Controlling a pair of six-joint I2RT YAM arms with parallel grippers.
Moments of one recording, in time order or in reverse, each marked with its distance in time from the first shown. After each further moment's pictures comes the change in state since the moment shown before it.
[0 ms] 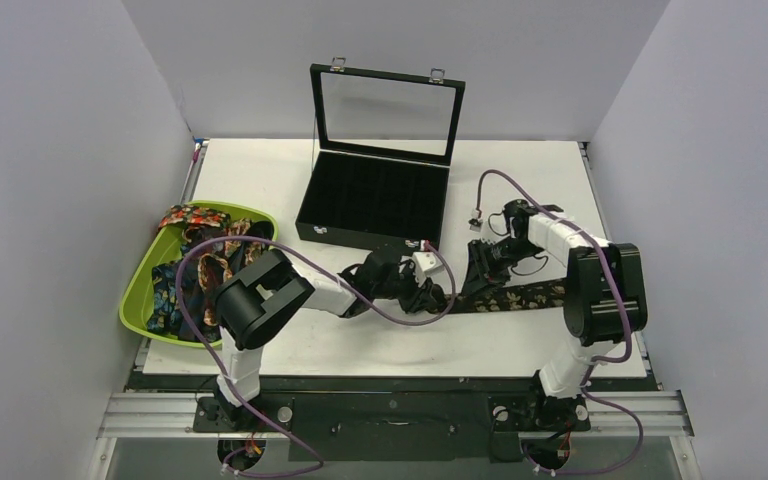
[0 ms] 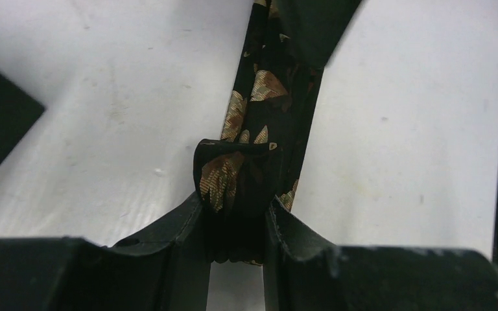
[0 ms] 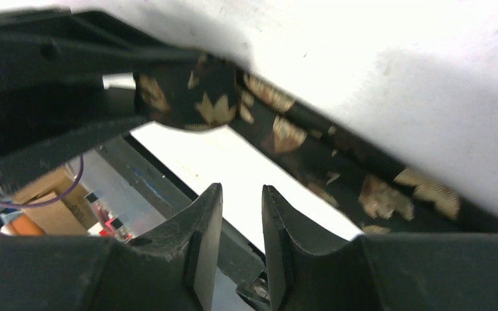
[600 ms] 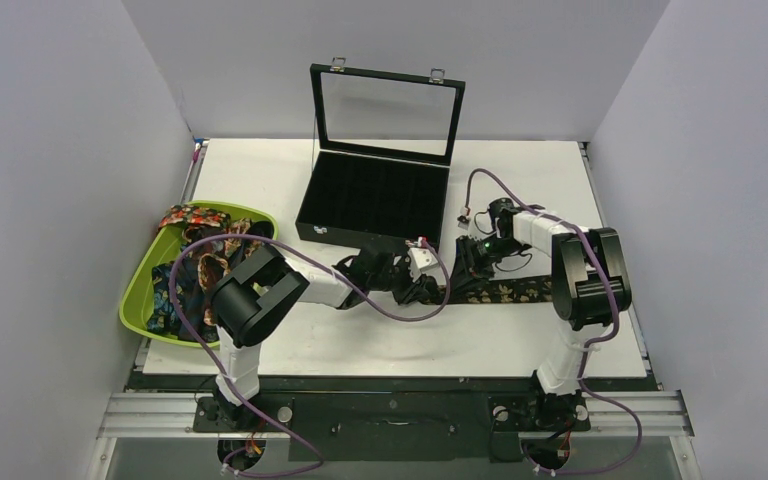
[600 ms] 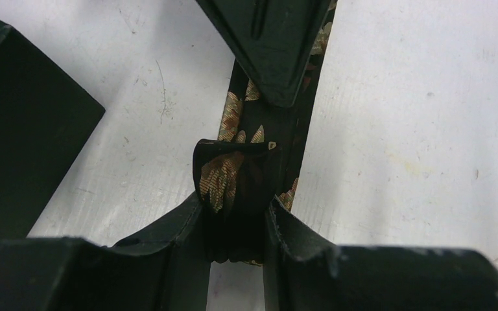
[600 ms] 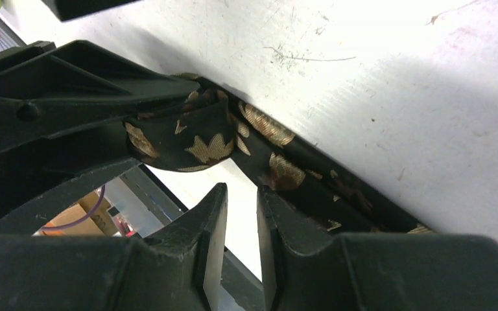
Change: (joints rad) left arm 0.068 -0.007 0.027 -0.063 0.023 0.145; right arm 0.051 0.121 0.037 0.122 -0.060 0.121
